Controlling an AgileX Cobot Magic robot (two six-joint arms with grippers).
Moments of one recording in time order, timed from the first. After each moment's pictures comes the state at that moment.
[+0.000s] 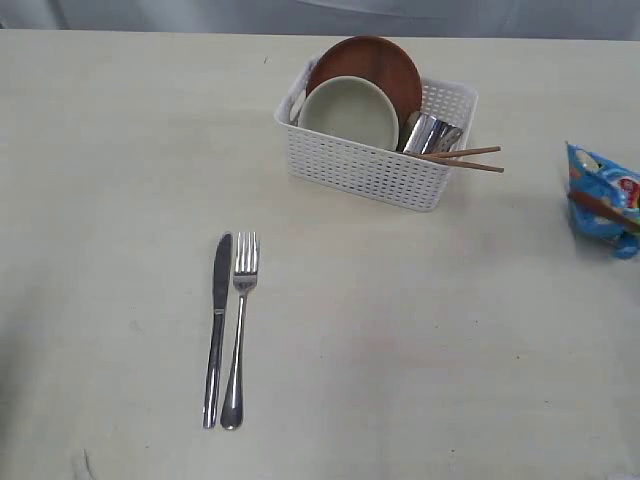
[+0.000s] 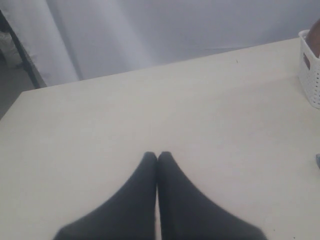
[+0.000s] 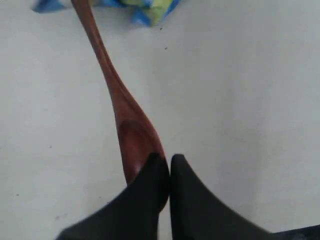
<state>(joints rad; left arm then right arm) -0.12 0.00 0.00 0.15 0.33 0.01 -0.03 1.38 -0.88 -0.24 1.09 0.05</state>
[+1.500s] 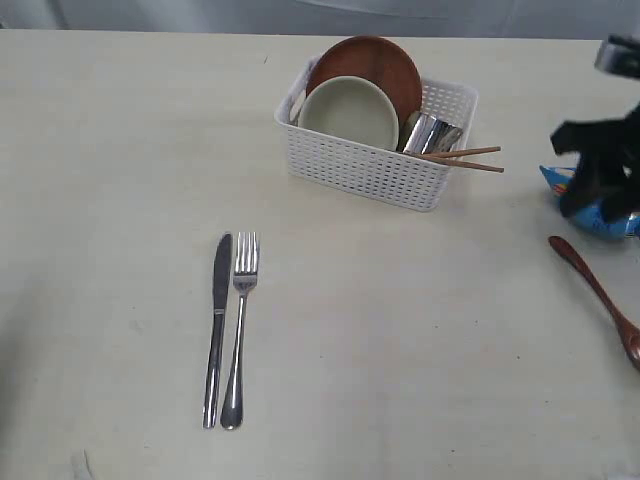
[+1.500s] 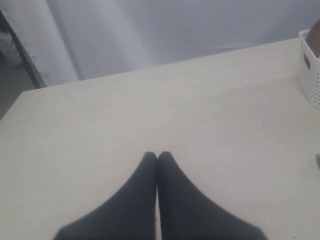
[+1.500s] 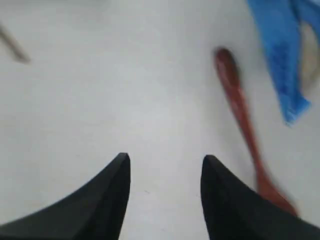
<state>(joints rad) -0.12 0.00 0.00 0.15 0.33 0.01 -0.03 1.54 -1.00 0.24 1.06 -0.19</state>
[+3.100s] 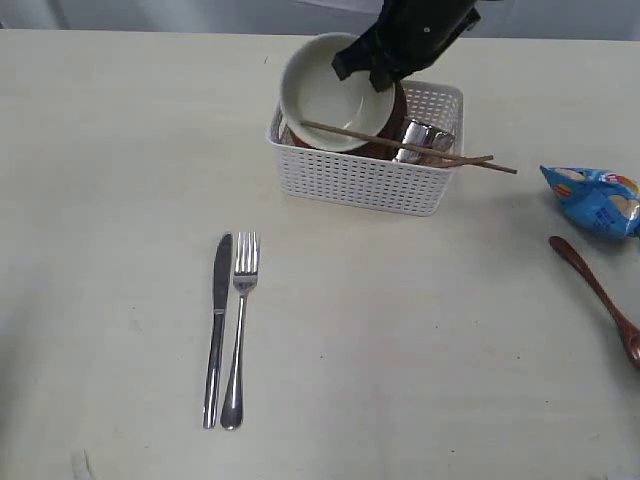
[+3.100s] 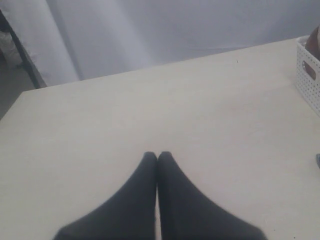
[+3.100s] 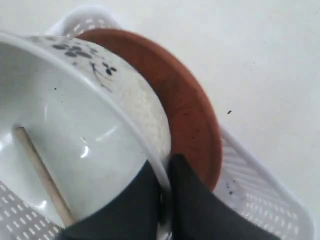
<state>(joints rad) -0.12 0.00 0.00 0.15 0.33 0.01 0.41 2.04 -1.65 0.09 0.79 -0.23</state>
